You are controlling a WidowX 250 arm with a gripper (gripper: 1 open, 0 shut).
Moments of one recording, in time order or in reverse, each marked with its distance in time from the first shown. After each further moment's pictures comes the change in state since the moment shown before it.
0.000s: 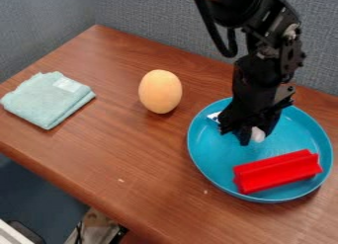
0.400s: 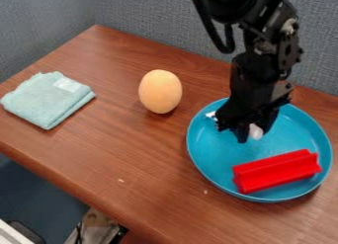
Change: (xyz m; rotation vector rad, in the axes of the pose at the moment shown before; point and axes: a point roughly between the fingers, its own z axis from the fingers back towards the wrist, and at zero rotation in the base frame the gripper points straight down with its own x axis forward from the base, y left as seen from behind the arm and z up) arm 0.004 0.001 0.007 -0.007 0.003 0.001
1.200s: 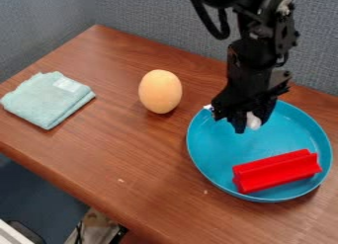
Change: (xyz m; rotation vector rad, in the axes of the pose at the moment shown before) arm 0.005 0.001 0.017 -0.014 0.014 -0.012
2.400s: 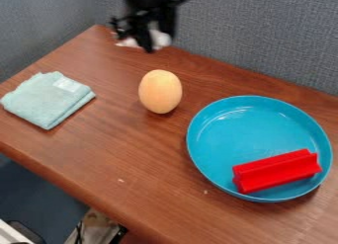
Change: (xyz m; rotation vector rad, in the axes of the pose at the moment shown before) arm 0.125 0.082 0.074 -0.066 -0.016 0.278
